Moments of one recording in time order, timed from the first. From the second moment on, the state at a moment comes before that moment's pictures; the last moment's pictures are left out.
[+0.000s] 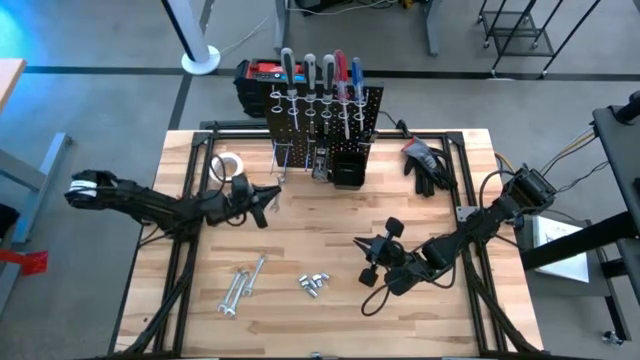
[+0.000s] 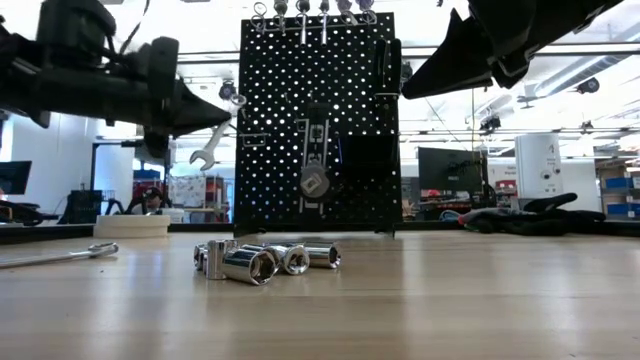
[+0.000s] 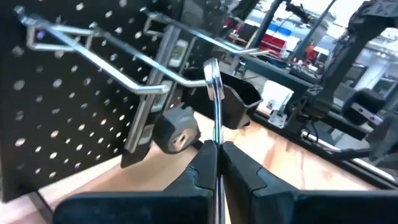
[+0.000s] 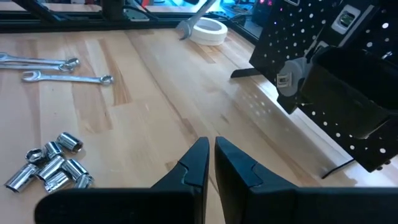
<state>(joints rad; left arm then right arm) 0.05 1.12 0.12 0.97 -0.41 -0.38 0.57 1.57 0.84 -0.02 0.97 0.50</state>
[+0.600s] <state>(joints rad) 0.13 1.20 0.12 0.97 -0.44 -0.50 0.57 1.57 0.84 -0.02 0.97 0.51</state>
